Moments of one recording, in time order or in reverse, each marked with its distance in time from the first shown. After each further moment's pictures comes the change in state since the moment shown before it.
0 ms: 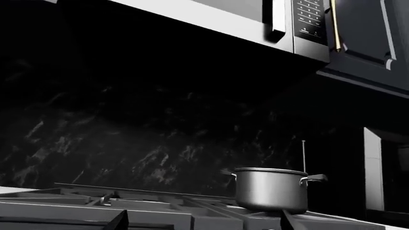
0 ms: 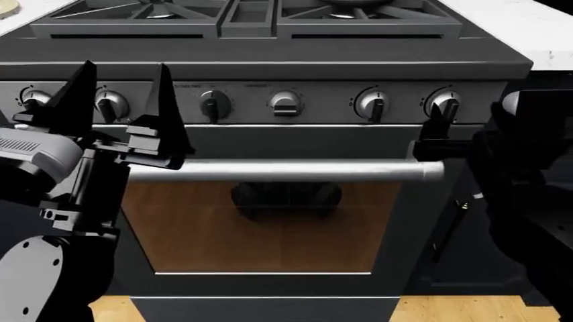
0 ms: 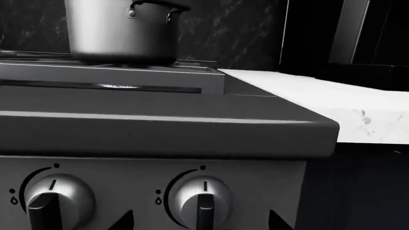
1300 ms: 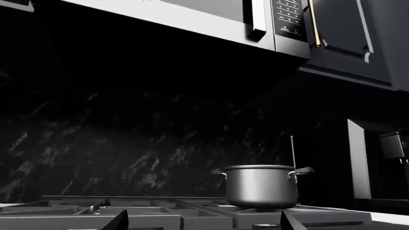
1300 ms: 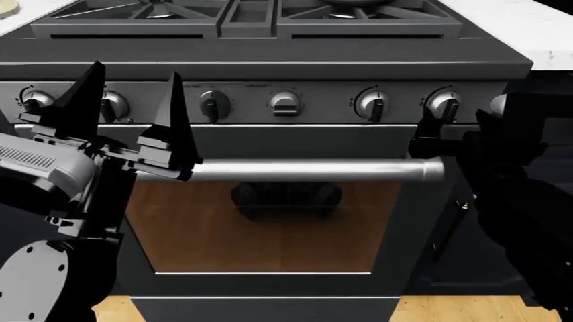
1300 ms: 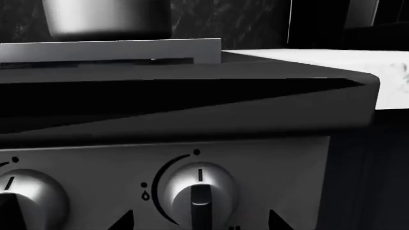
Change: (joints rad) left arm 0.012 -0.016 0.031 -0.006 0.046 0.042 0.041; right arm 0.047 -0.081 -0.023 0.228 -0.039 -0.083 -0.128
